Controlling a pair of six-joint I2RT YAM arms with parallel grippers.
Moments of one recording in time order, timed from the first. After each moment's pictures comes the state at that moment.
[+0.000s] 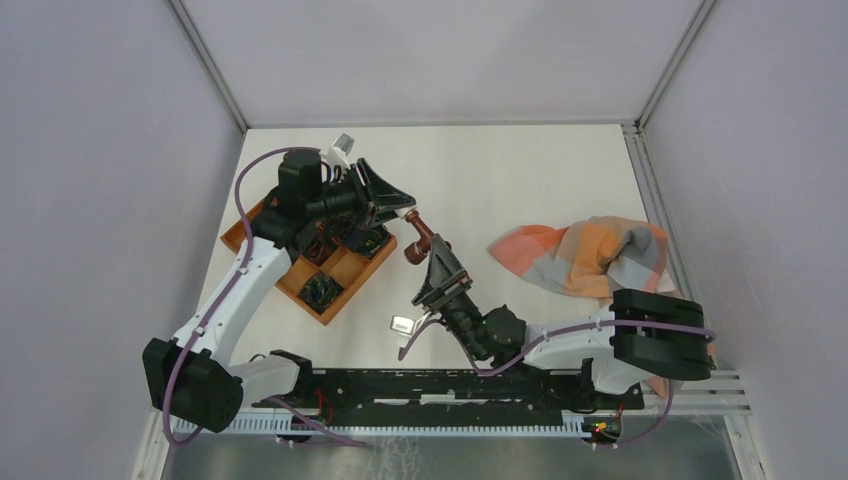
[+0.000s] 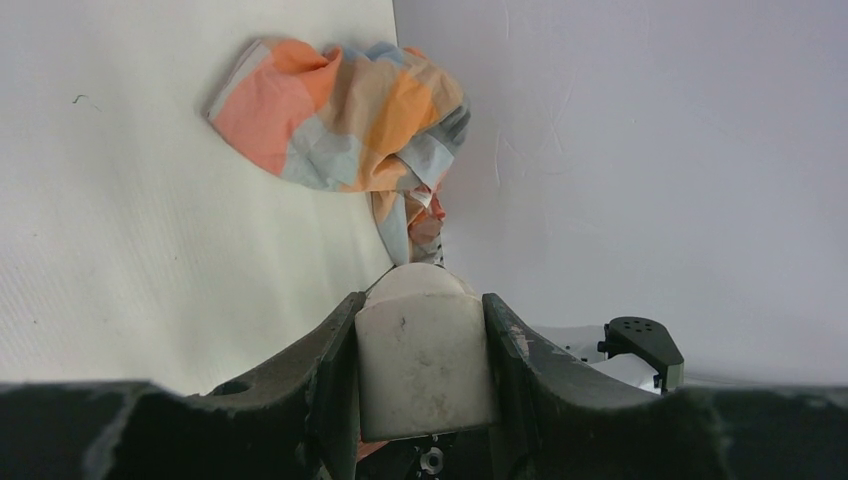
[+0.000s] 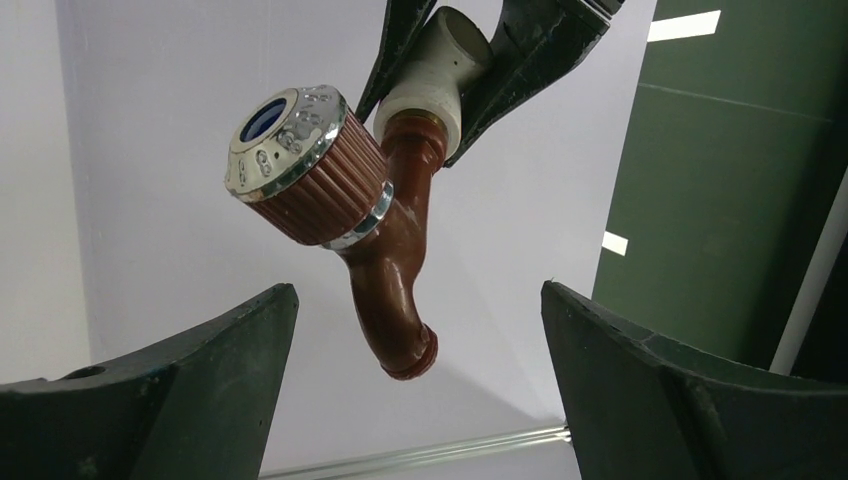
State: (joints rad) left arm -0.32 1.19 1.07 -0.26 0.70 -1.01; right arm 1.39 1.47 0.49 1.32 0.73 -2.09
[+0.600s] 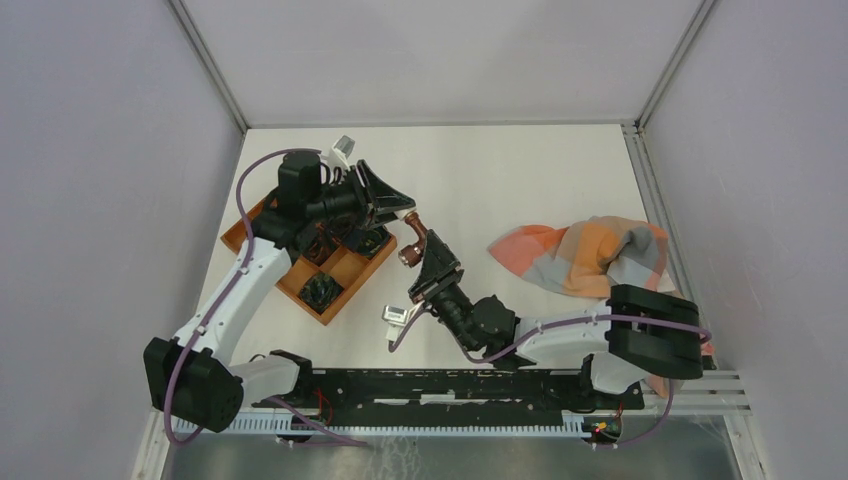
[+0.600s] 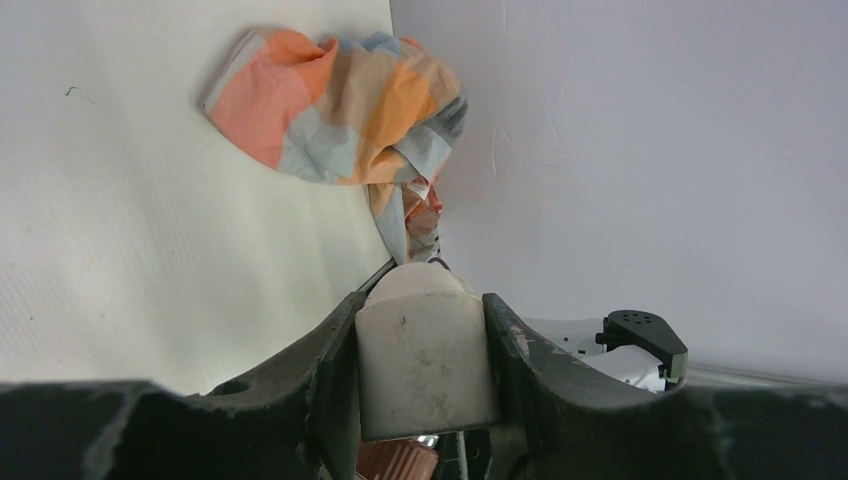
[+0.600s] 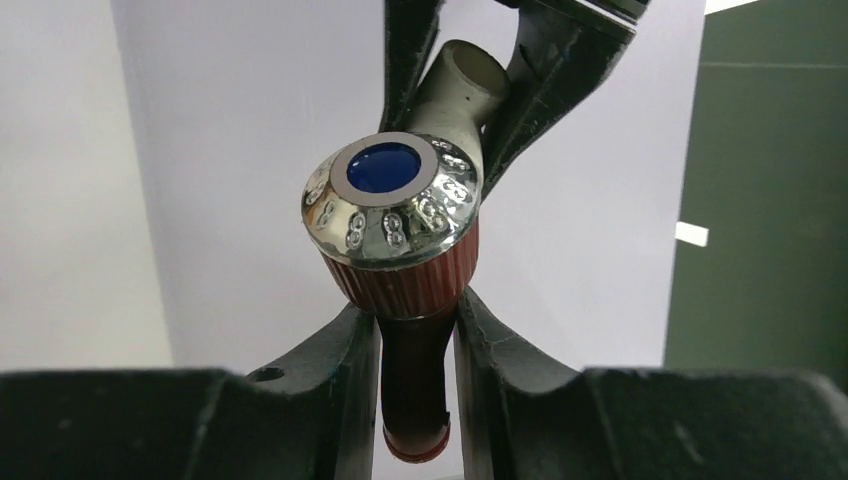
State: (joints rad) left arm -0.32 1.19 1.06 -0.25 0.74 -1.01; right arm 1.34 1.54 0.57 1.28 0.67 -1.94
